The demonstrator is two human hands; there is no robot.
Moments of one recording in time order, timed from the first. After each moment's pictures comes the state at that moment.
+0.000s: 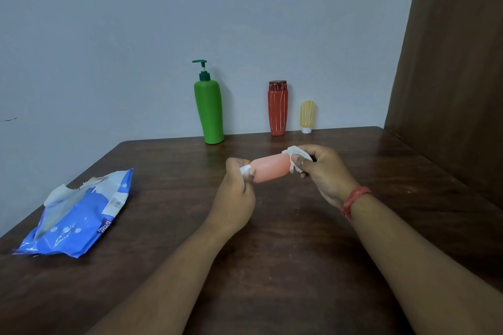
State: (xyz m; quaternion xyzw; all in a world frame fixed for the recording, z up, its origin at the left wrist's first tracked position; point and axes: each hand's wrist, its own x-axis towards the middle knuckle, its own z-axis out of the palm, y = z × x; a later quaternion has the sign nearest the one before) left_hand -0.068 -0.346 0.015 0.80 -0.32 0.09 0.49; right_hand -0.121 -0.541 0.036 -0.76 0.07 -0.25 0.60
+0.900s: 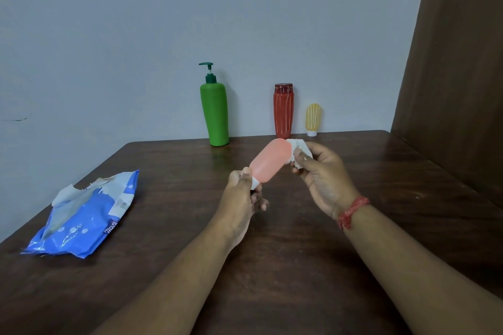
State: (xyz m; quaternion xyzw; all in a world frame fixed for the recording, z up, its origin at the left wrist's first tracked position) left_hand -0.079 -0.353 0.025 0.61 -0.13 -0.15 0.77; right_hand -0.117 -0.514 0.039 -0.57 0.03 -0.26 0.78
